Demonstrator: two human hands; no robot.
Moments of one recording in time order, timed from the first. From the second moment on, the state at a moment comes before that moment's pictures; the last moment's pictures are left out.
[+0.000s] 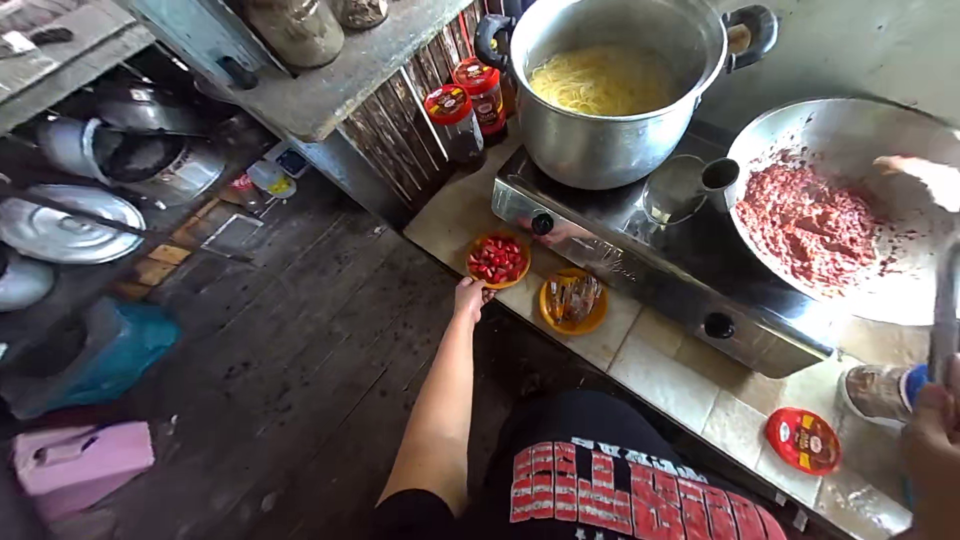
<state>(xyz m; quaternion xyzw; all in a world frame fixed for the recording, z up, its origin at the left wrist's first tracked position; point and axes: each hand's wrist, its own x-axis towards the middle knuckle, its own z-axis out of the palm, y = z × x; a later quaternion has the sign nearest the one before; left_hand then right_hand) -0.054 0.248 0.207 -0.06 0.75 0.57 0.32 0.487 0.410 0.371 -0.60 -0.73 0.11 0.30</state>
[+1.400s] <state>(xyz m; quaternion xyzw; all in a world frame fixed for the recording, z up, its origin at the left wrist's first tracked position) 0.272 0.571 0.521 0.68 0.73 -0.03 -0.05 0.548 0.409 0.374 -0.59 -0.74 0.12 0.32</state>
